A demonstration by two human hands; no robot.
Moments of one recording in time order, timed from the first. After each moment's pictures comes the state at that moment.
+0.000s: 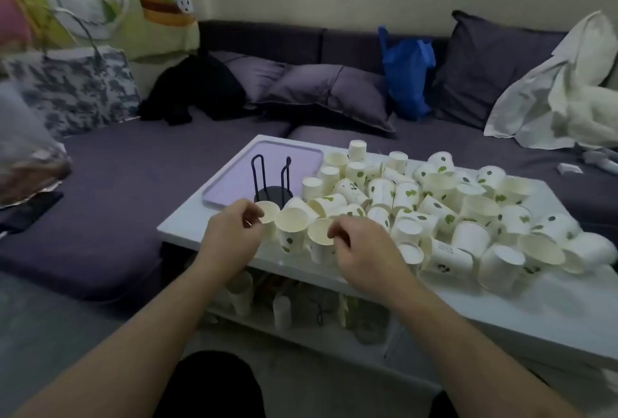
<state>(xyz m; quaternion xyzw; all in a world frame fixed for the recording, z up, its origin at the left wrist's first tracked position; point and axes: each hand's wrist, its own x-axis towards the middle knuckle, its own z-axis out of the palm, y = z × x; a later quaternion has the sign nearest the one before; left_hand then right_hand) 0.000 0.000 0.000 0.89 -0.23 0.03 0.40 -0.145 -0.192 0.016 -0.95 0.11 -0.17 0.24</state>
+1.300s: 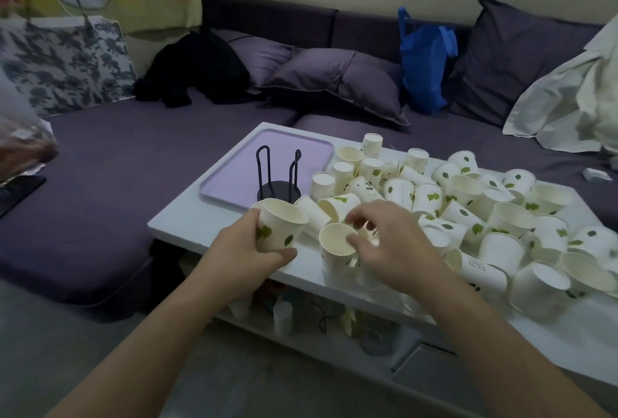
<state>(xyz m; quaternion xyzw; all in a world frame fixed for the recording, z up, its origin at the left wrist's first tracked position) 0.002 0.001 -0.009 0.86 -0.22 -0.13 0.44 -0.109 -0.225 0.014 -0.96 0.10 -0.14 0.22</state>
